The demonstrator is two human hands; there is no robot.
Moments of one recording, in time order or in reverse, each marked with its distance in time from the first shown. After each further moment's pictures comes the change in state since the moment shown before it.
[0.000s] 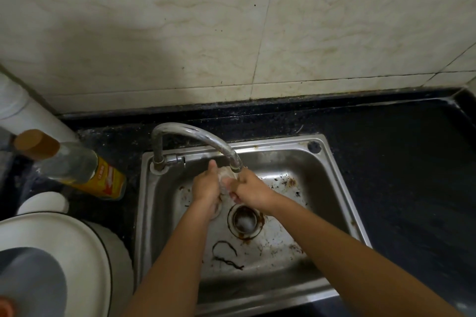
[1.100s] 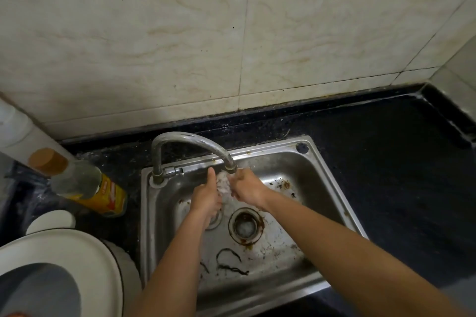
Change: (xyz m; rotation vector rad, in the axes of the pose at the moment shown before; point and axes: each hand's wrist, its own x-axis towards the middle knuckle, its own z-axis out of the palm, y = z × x) left_hand -0.012 -0.008 -0.015 0.183 -0.155 0.044; right_hand -0.006 -0.006 0.004 -0.053 0.171 0.080
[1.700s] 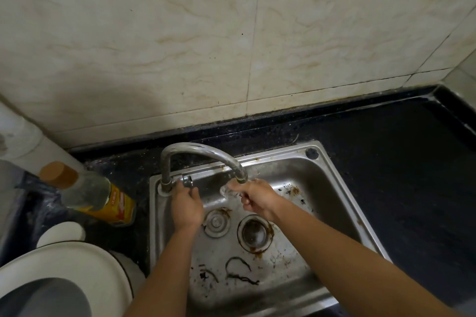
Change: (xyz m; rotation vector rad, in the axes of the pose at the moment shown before) left_hand 0.034 -0.022 -0.041 0.302 0.406 0.290; right_hand 0.019 0.013 0.000 0.496 0.005 0.211
